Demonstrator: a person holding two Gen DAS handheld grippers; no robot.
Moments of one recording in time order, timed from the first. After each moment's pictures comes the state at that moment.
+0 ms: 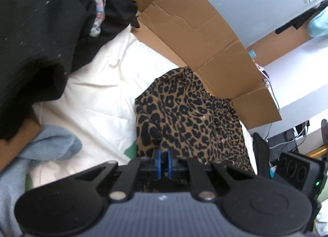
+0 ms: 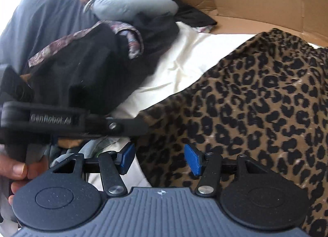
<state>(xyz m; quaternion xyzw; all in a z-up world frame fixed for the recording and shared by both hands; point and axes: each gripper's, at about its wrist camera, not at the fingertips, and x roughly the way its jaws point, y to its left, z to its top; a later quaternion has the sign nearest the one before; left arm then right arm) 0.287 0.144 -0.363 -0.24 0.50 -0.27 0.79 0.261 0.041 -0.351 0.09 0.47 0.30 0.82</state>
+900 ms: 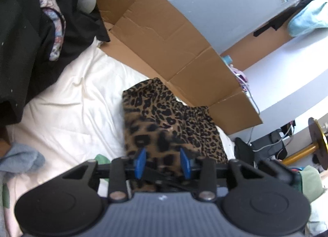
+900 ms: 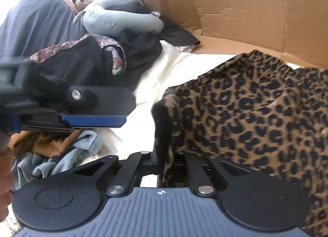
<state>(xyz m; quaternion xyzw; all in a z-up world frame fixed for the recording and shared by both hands) 0.280 0.111 -0.331 -0.24 0.46 -0.30 0.80 0.256 0.015 -0.333 0.05 0.43 0.26 0.86</state>
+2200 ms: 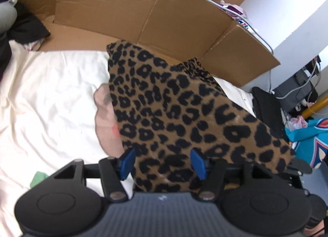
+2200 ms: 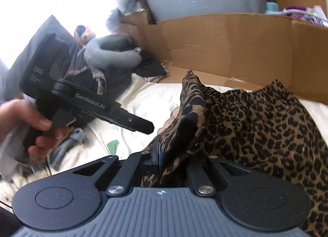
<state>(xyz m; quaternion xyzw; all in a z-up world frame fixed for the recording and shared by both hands) 0.292 -0.063 -0.315 -0.04 0.53 -0.31 0.79 0.226 -0.200 -0.282 0.07 0.36 0.30 0.88</state>
